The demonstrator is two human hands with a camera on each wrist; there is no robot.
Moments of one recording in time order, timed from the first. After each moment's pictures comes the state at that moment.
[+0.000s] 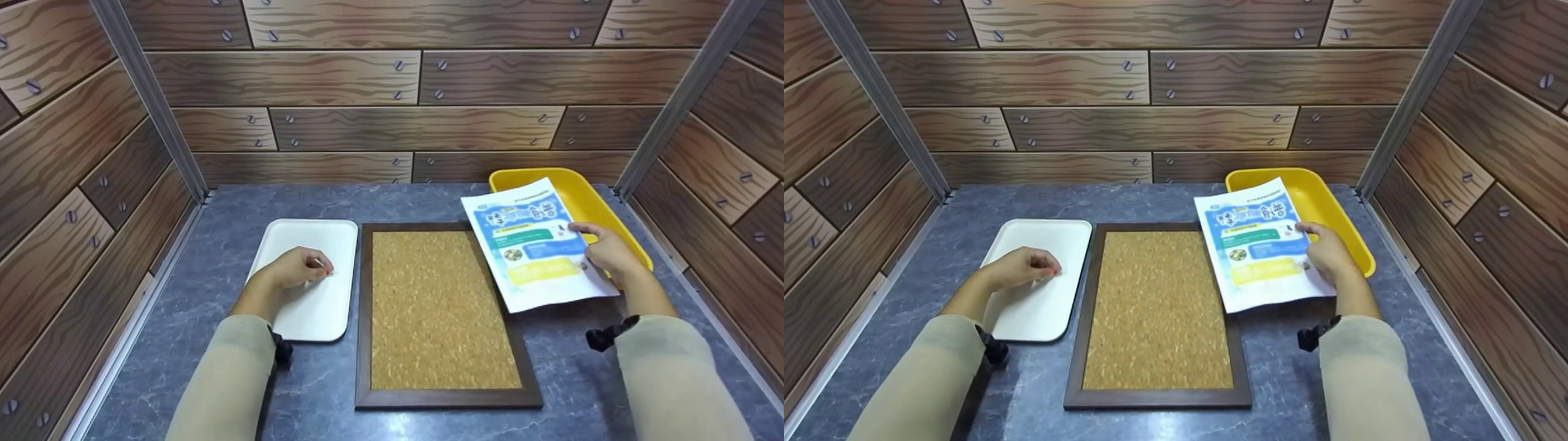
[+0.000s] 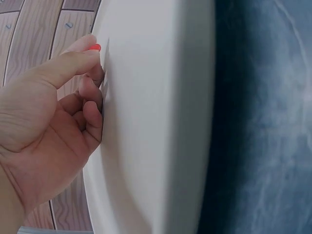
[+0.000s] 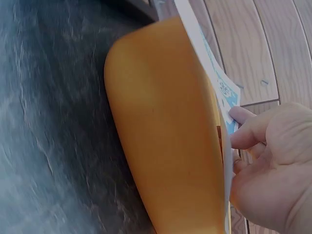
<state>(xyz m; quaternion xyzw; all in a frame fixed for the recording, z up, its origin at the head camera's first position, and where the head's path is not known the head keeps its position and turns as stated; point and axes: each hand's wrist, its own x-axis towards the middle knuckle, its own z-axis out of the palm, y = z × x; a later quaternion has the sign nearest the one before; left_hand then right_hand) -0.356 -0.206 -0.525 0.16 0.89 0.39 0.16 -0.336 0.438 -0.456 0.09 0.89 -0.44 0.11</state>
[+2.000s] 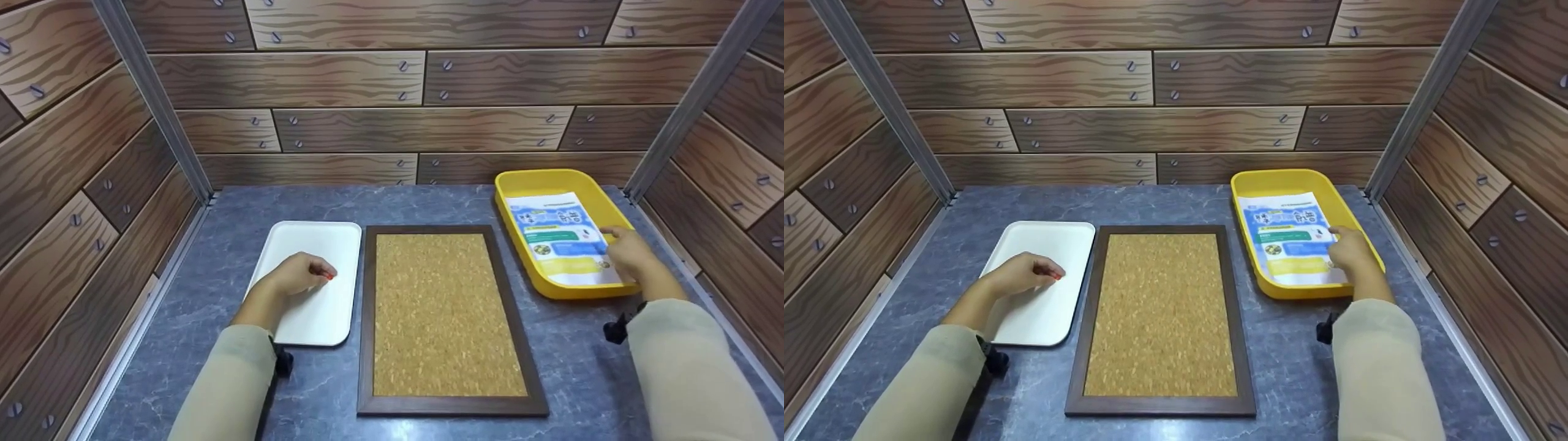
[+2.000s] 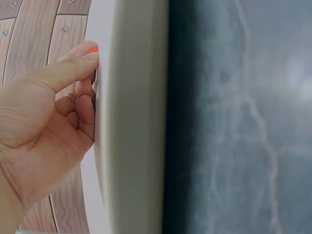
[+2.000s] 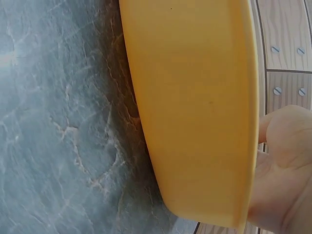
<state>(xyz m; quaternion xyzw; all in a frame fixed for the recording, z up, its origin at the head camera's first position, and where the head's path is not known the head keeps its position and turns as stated) -0.354 -0.205 -0.533 0.16 0.90 0.38 0.13 -0.367 0.485 -0.467 0.09 0.92 -0.35 0.14</state>
